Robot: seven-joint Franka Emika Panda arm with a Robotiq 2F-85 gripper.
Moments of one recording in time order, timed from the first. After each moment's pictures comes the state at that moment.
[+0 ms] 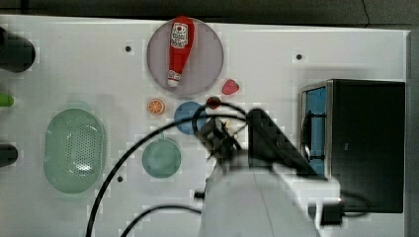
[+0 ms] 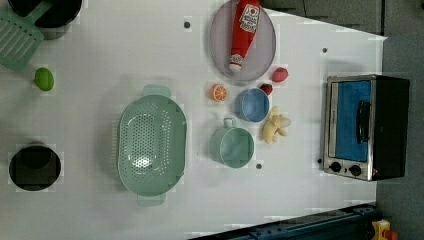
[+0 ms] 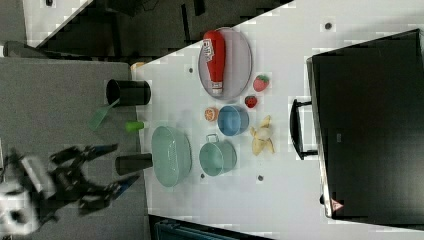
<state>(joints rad) 0.00 -0.44 -0.03 -2.07 -0.06 0.25 0.06</state>
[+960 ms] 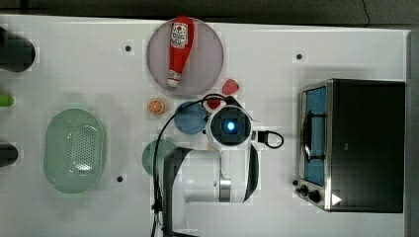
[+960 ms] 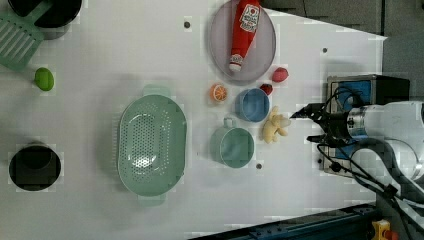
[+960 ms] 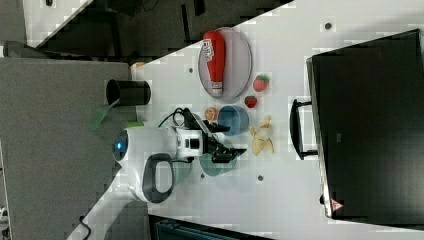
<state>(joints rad) -0.01 0.10 -0.04 -2.41 -0.05 0.88 0.06</state>
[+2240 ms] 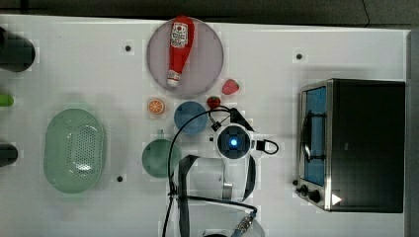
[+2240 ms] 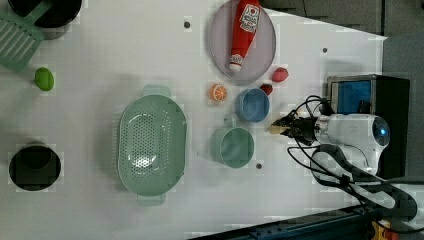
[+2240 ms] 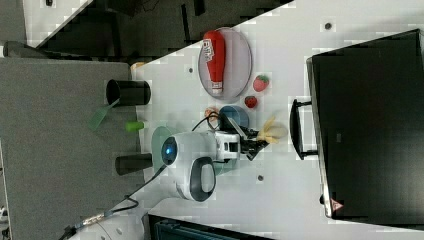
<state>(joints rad) -0.03 0.36 -0.06 -2.47 -0.04 1.25 0.06</state>
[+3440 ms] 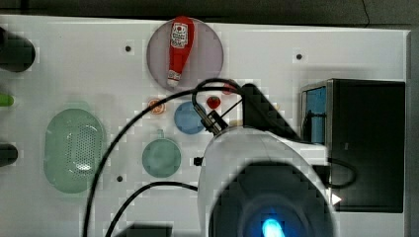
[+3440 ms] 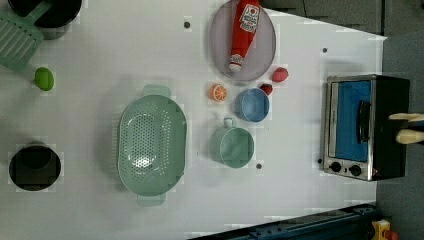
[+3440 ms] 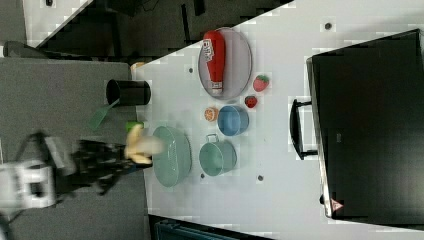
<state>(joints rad) 0.01 -0.34 -0.04 -1.98 -0.04 0.18 0.06</state>
